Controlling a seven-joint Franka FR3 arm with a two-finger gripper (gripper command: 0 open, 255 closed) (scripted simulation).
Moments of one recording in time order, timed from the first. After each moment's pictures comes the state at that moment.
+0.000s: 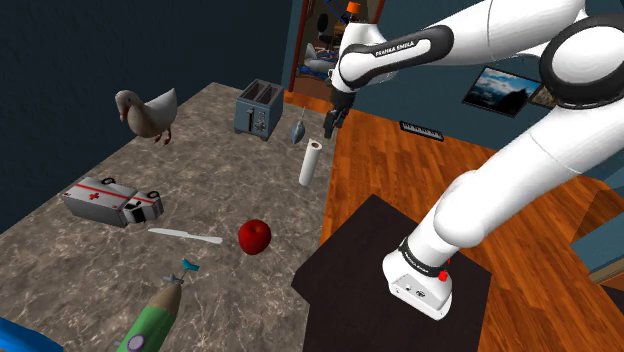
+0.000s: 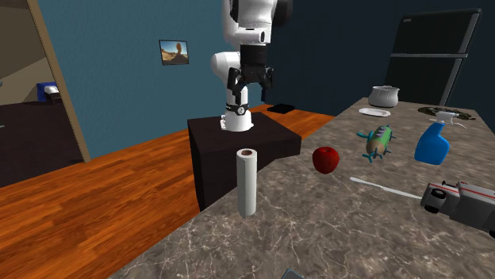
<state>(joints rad) -0.03 -0.20 -0.17 -2.37 -0.08 2.13 -0.33</state>
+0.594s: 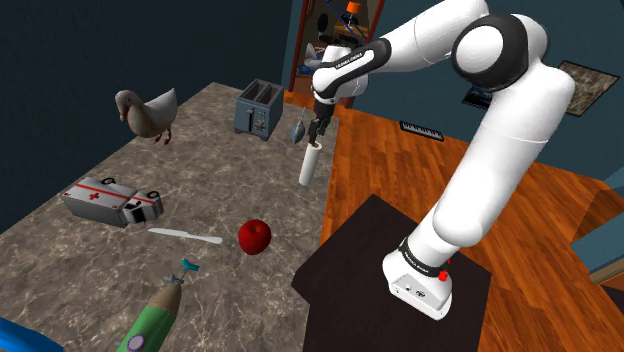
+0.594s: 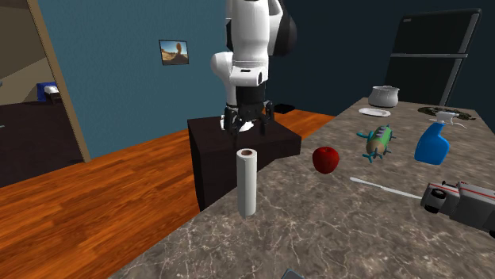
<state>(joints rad) -0.06 0.17 -0.21 -2.16 0.06 2.27 -0.52</state>
